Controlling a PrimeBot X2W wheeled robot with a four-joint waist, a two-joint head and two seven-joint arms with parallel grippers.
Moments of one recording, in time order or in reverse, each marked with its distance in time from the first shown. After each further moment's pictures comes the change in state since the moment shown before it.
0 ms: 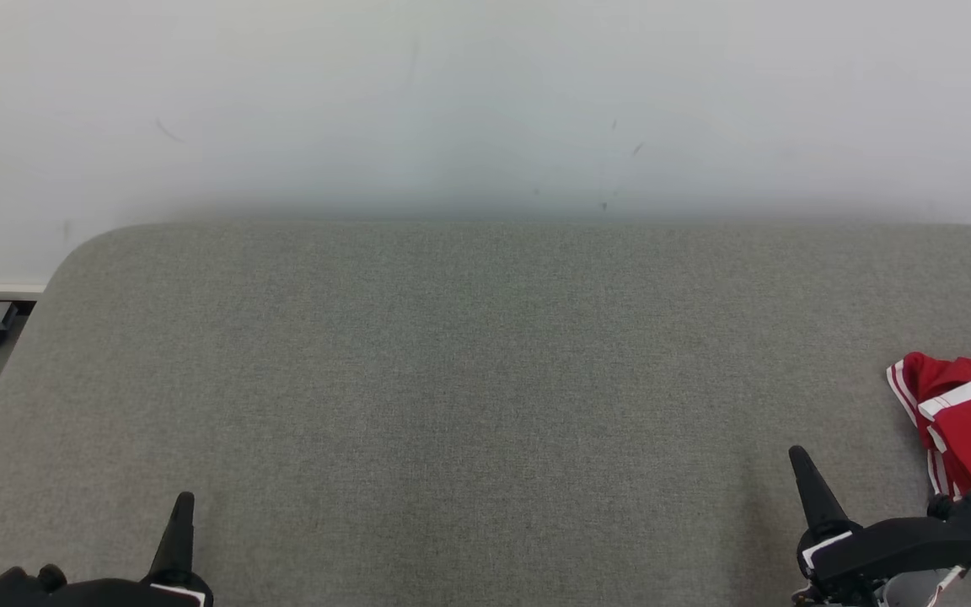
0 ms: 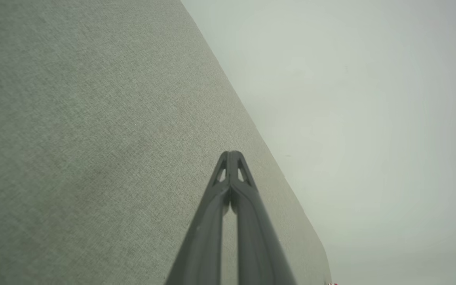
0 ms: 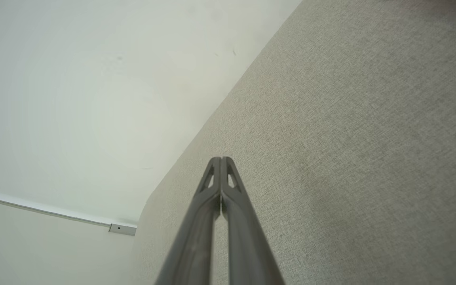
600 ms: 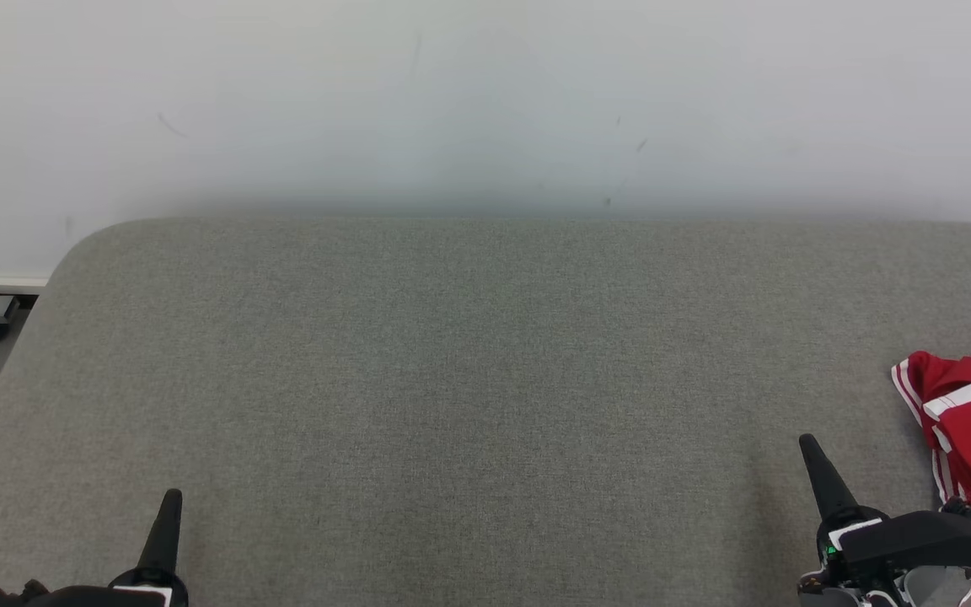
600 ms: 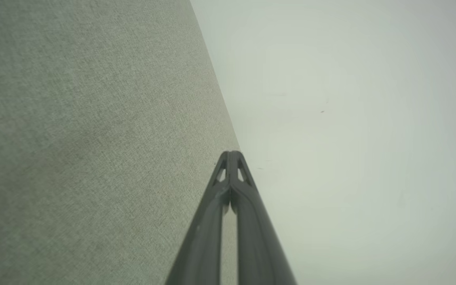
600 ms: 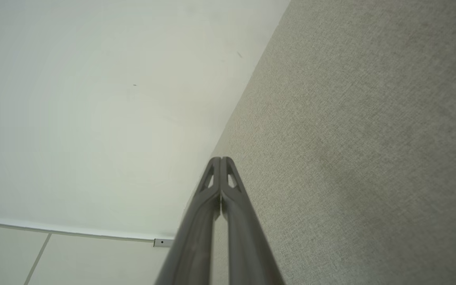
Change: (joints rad) left arm -0.003 -0.022 0.063 0.013 -0.208 -0.052 0.039; right arm -0.021 0.000 -0.024 0.015 0.215 0.022 0.018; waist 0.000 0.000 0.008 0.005
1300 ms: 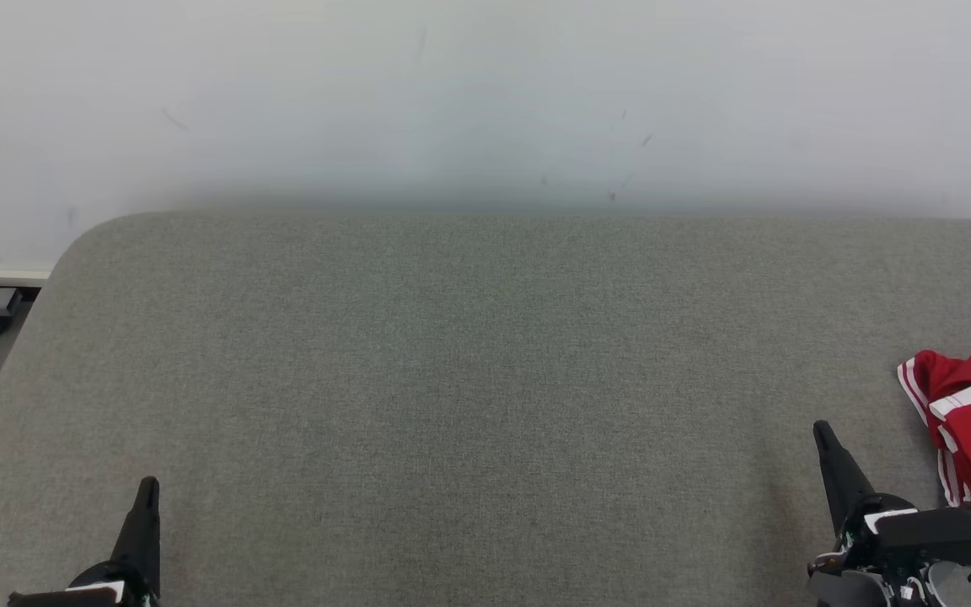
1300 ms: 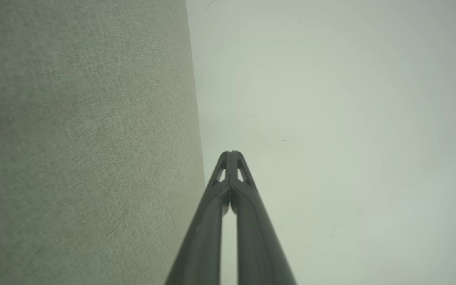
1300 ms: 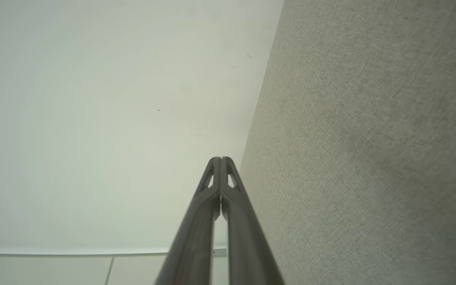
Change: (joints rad) left arm -0.020 -0.028 0.073 0.014 -0.243 -0.053 0.041; right arm -0.021 0.000 -0.028 0.018 0.256 0.028 0.026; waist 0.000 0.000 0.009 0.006
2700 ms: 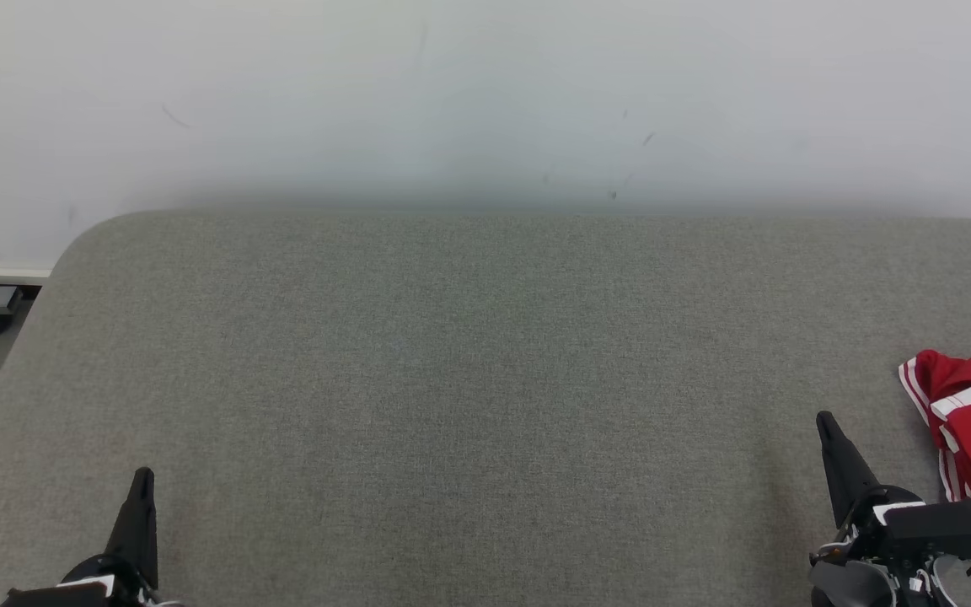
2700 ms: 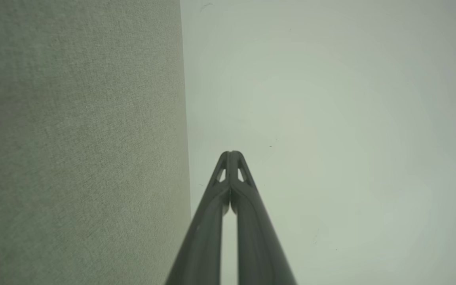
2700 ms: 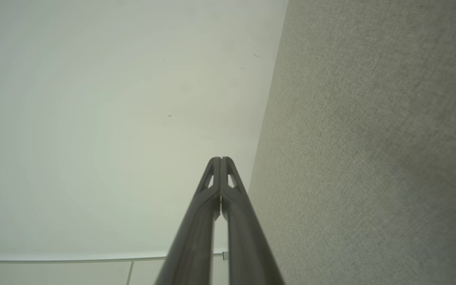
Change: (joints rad) left arm -0.016 -0.011 0.020 0.009 -0.069 -0.017 0.012; right arm -0.016 0.000 -0.007 0.005 0.081 0.010 0.008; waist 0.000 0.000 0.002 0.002
